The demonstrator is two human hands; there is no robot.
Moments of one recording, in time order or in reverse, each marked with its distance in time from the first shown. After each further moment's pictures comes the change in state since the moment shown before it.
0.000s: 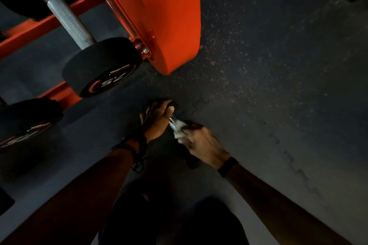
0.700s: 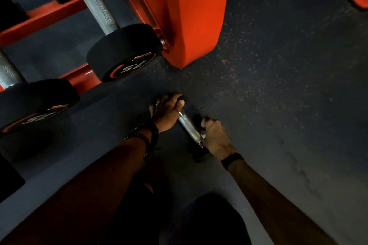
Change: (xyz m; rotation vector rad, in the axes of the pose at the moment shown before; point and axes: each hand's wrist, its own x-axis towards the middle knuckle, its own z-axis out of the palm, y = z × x) left_hand -0.008 -0.002 -0.008 -0.008 -0.048 0.004; right_hand 0.001 -0.010 0.006 -0.151 -0.109 0.456
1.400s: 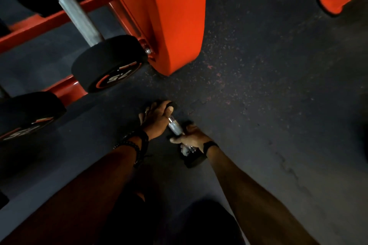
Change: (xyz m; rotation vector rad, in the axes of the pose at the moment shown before) left_hand -0.002 0.003 0.004 0.021 0.030 0.007; right_hand 0.013 -0.027 -0.013 0.415 -0.304 0.152
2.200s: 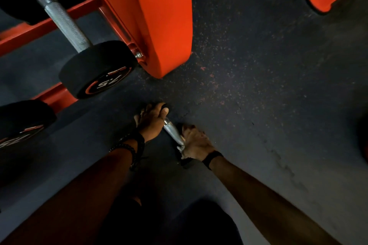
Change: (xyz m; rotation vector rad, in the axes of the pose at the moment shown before) left_hand 0.011 0.003 0.004 0.016 0.031 0.001; right_hand -0.003 0.024 -0.002 -0.520 0.171 -0.171
